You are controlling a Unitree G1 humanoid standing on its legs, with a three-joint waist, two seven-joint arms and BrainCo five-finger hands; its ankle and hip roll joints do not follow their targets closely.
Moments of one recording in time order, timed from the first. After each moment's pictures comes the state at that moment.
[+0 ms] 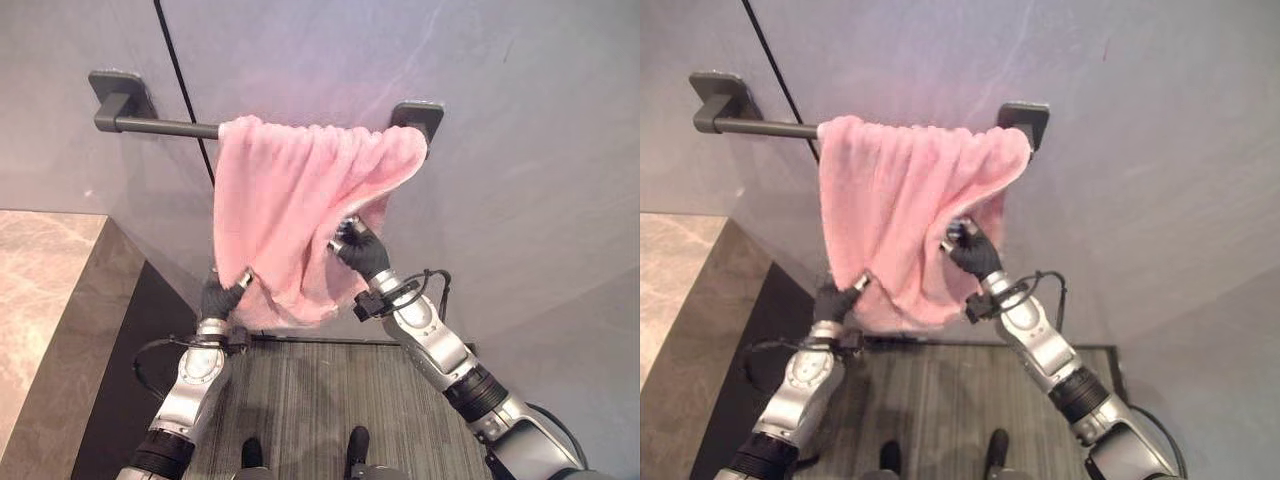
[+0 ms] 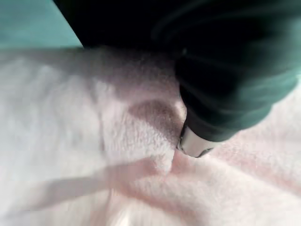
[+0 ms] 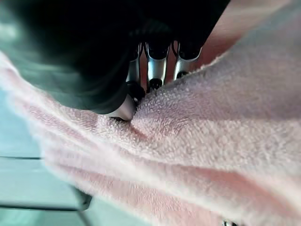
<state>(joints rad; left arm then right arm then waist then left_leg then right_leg) -0.09 0.37 -0.25 0.13 -0.34 -0.21 0.28 -0.45 -0.31 0.54 0.07 0.42 -0.18 -0.07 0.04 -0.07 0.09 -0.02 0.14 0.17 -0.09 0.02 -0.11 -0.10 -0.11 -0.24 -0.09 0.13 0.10</state>
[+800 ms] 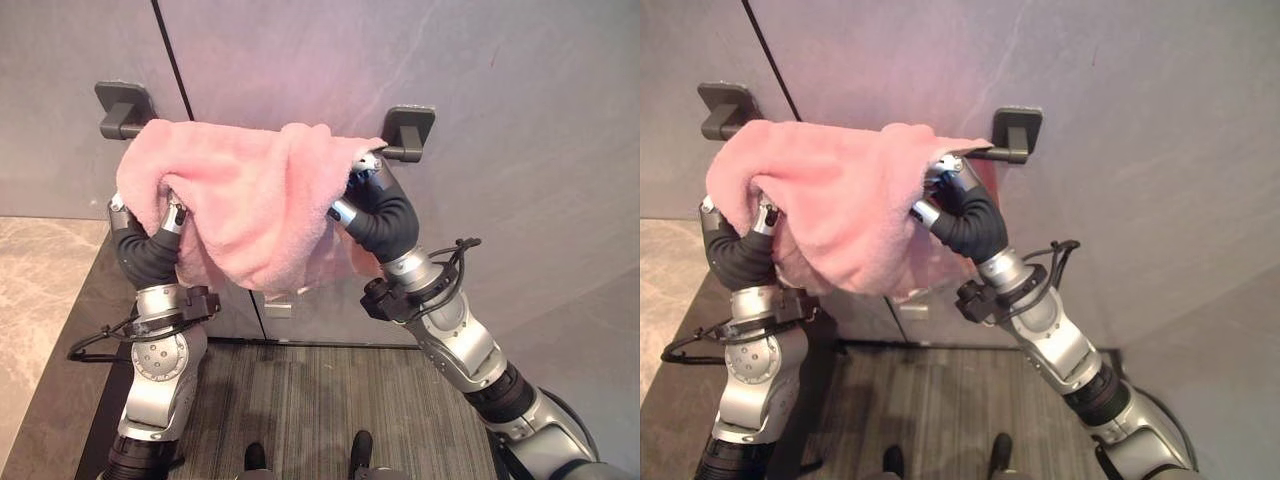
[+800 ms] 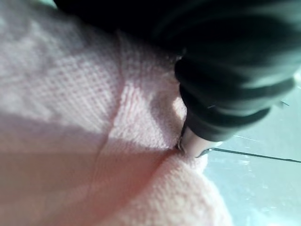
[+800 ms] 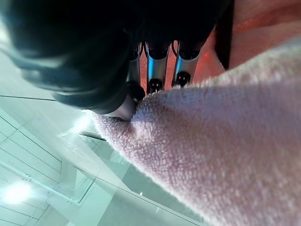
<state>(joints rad) -0.05 0.36 -0.04 -0.32 -0.29 -0.35 0.43 -0.50 -0.37 0.53 -0.28 0.42 -0.26 -0.06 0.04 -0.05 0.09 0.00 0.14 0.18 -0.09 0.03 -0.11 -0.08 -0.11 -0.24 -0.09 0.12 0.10</state>
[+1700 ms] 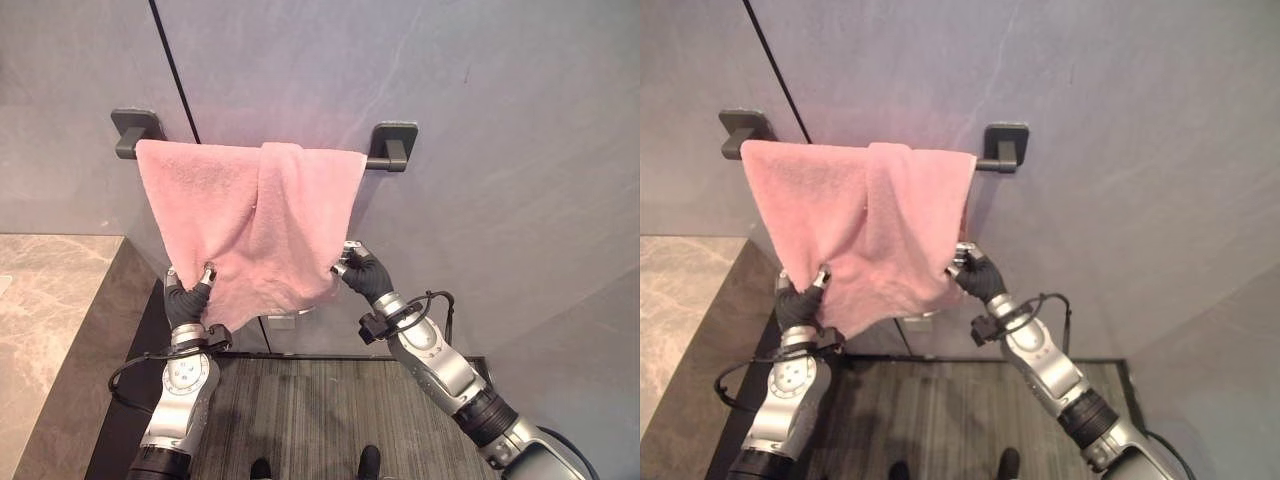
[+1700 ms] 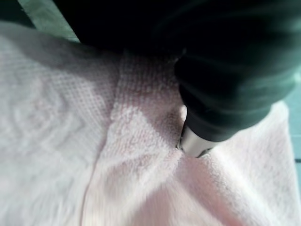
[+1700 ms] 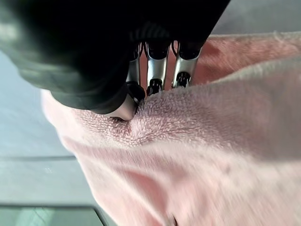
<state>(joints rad) -0.01 0.31 -0.05 0.04 -0.31 -0.28 0.45 -0.31 -0.35 0.50 0.00 0.45 -0.18 -0.09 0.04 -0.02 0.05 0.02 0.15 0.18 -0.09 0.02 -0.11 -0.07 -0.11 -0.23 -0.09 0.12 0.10</state>
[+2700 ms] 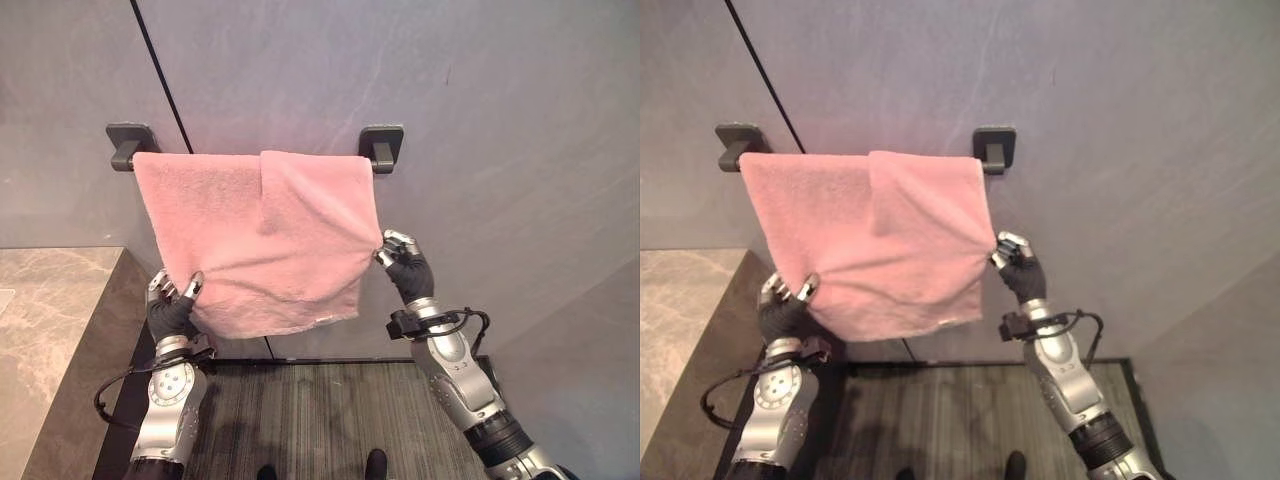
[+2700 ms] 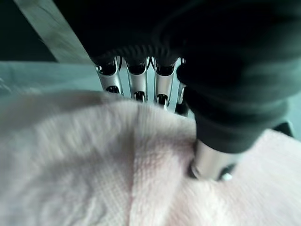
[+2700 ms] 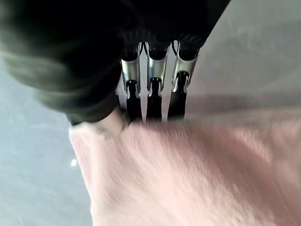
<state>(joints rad) 0.05 0.30 0.03 0.11 -0.39 -0.27 0.38 -0.20 -0.33 0.34 0.01 0.48 -0.26 -0.14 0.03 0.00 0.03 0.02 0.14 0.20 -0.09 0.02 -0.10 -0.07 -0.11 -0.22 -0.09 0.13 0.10</state>
